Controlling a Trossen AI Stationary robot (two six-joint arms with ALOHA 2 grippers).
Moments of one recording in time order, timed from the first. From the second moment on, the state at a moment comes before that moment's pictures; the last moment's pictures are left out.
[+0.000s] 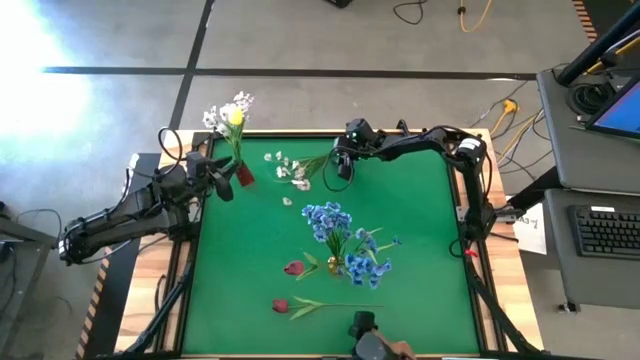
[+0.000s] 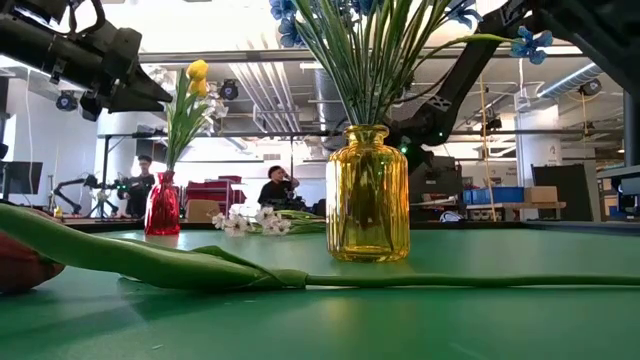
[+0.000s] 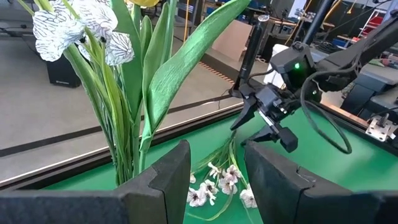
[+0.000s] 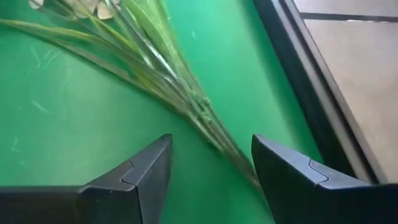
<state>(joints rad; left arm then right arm) 0.39 0.26 0.35 -0.29 -0.38 -0.30 -0.63 2.09 1.19 0.17 -0.18 -0.45</state>
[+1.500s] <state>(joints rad) 0.39 0.26 0.35 -0.28 -0.38 -0.30 -0.57 1.85 1.17 -0.29 -0.27 -0.34</state>
